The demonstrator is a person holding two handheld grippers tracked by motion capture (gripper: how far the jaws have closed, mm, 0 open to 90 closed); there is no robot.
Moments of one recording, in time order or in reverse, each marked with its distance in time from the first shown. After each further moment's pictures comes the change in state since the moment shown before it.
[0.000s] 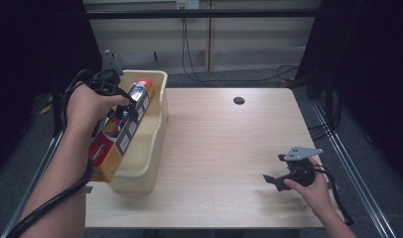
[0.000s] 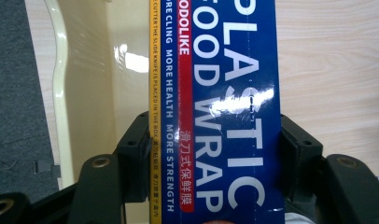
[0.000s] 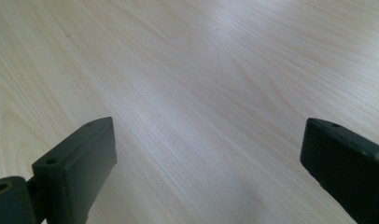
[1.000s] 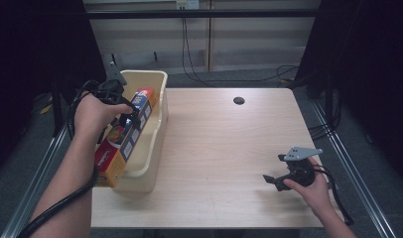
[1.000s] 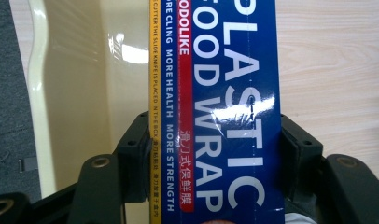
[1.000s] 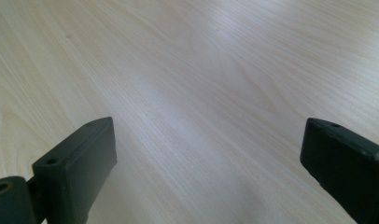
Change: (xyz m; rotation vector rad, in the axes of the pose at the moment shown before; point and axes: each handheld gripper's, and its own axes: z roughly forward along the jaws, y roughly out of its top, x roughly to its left) left arm 0.005 -0.002 0.029 0.034 -0.002 -0.027; right arm 0.000 0.000 0.000 -0.002 0.005 0.000
